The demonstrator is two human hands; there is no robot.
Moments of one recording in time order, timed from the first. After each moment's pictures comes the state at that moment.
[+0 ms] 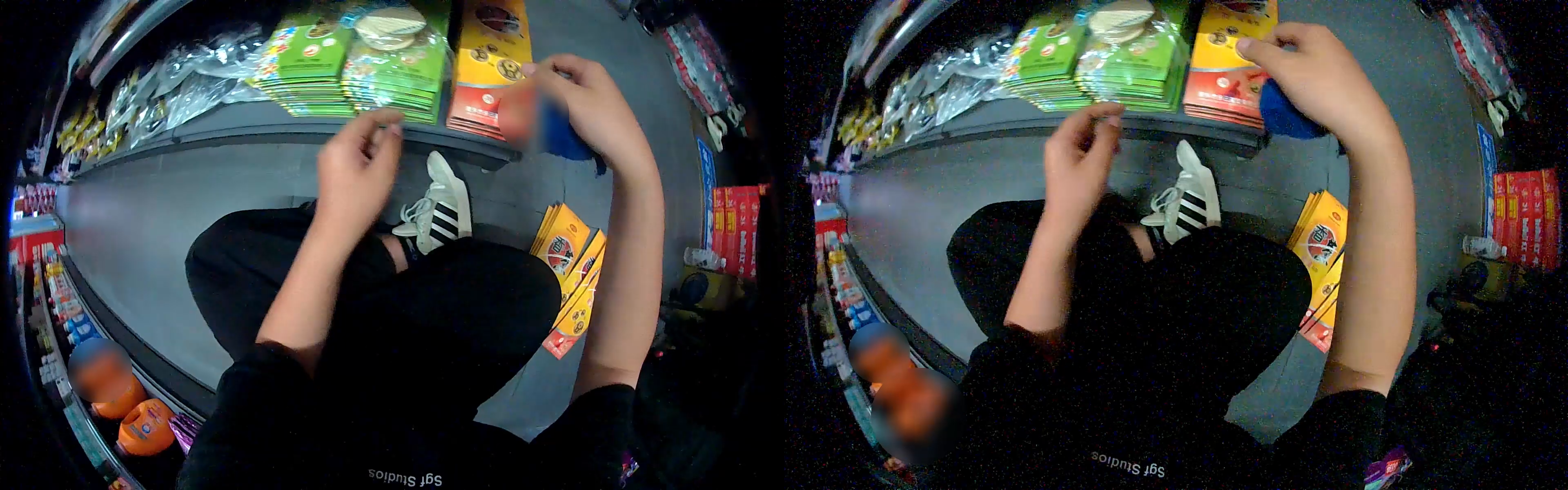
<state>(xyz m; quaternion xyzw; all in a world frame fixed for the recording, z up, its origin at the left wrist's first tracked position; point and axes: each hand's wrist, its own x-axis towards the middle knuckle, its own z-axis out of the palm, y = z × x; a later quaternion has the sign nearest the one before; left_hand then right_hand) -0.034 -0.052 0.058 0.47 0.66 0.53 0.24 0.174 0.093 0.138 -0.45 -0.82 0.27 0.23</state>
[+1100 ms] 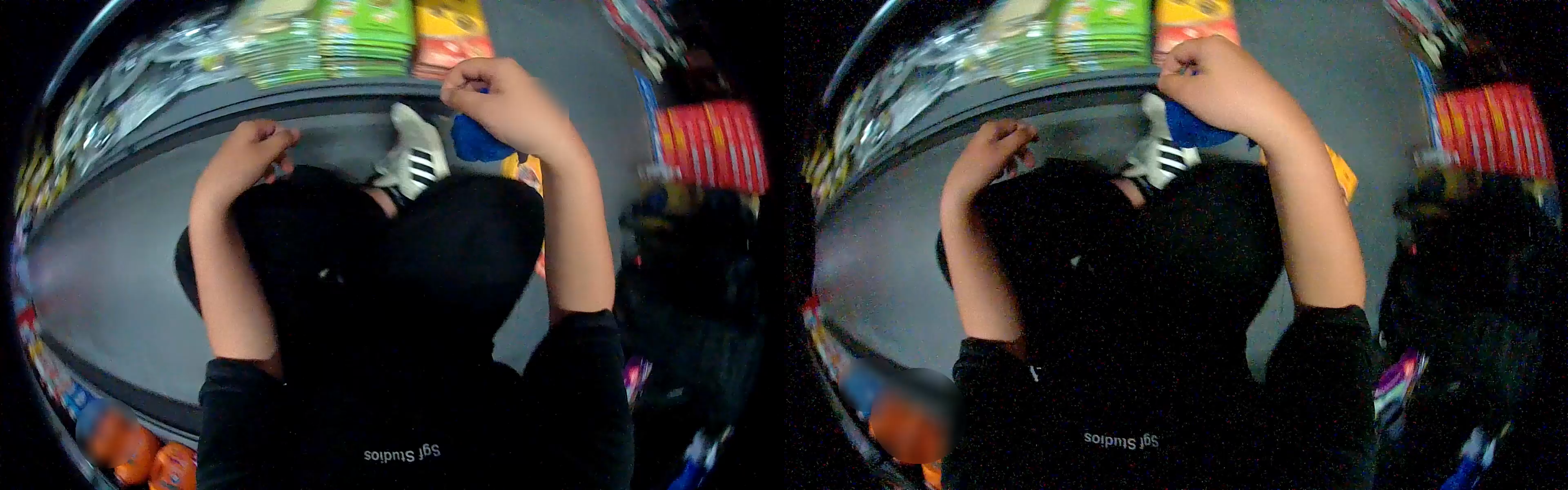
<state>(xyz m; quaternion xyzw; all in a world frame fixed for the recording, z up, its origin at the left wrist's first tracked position) -0.162 -0.098 0.085 0.51 0.66 0.23 0.49 0.127 -0.005 0.138 -0.46 -0.81 0.33 0.16</state>
